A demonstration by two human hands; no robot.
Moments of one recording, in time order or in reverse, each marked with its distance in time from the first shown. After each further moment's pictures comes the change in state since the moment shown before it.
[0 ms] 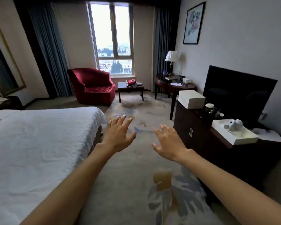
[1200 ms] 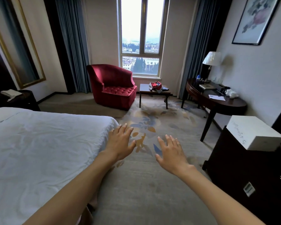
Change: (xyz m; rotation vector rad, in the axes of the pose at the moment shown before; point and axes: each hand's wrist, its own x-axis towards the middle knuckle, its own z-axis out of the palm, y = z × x) left_hand 0.393 -0.330 0.171 0.078 -0.040 -0.214; right_hand 0.531 0.039 0.192 0.073 -0.034 -0.040
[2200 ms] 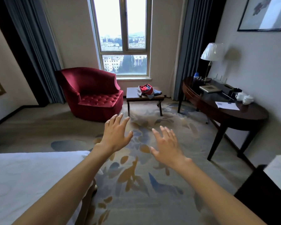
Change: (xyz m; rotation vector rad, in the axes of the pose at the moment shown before) left_hand 0.593 -0.072 0.185 0.009 0.106 0.117; right_hand 0.543 0.228 0.099 0.043 0.117 0.033
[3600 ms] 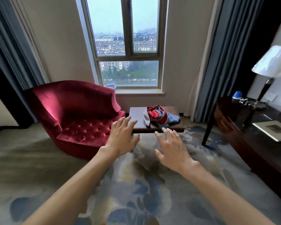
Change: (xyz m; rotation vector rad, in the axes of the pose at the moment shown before) left_hand 0.768 -0.244 0.345 0.009 -0.006 0.009; right_hand 0.809 0.276 0.238 -0.087 0.011 -0.160
